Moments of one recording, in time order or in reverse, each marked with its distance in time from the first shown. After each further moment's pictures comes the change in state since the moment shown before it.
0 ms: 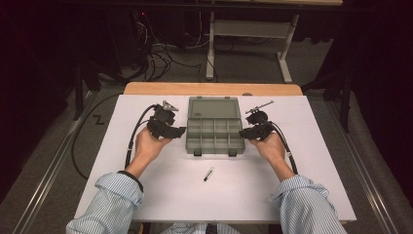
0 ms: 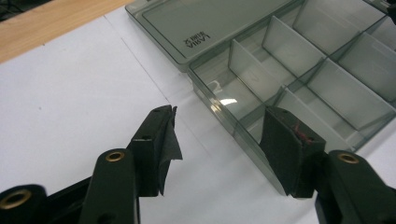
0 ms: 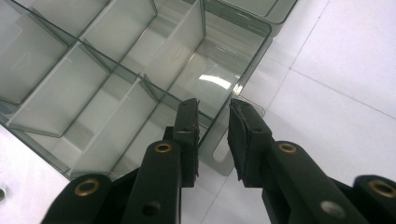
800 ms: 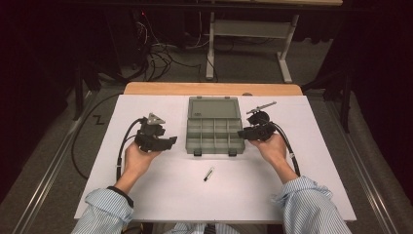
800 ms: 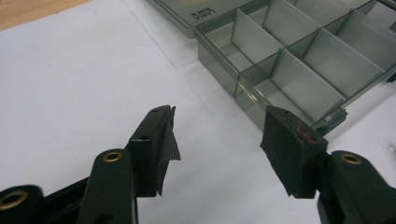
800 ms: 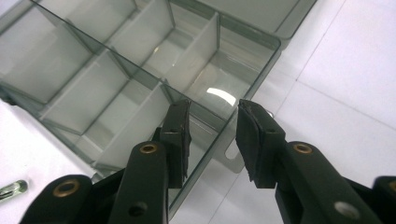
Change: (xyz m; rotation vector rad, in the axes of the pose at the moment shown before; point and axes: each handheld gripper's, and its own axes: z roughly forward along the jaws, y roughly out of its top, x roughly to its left) left arm 0.001 -0.049 -0.022 -0.072 0.007 -0.054; right arm 0.004 -0.004 -0.010 -0.061 0.030 -0.031
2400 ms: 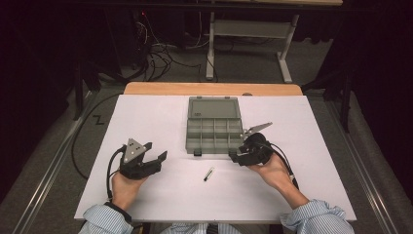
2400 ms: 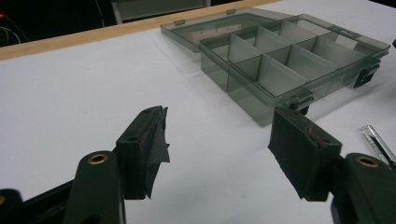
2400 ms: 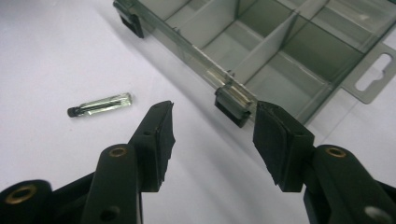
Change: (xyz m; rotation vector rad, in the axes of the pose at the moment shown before) left arm -0.020 -0.073 -0.040 -0.289 0.056 -0.032; right arm 0.056 -0.041 -0.025 0.037 0.112 -0.144
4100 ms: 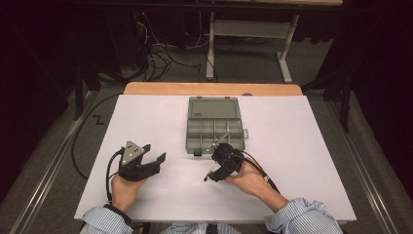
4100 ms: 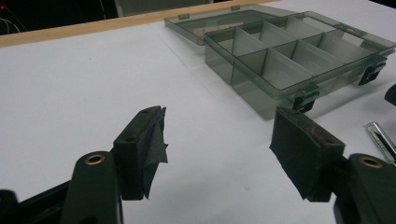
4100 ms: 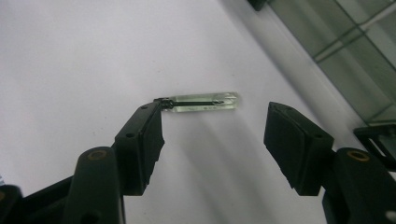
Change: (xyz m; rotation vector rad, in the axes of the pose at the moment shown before) left arm 0.003 -0.008 0.001 0.002 0.005 -0.031; right arm 0.069 0.029 0.039 0.252 0.063 -0.162
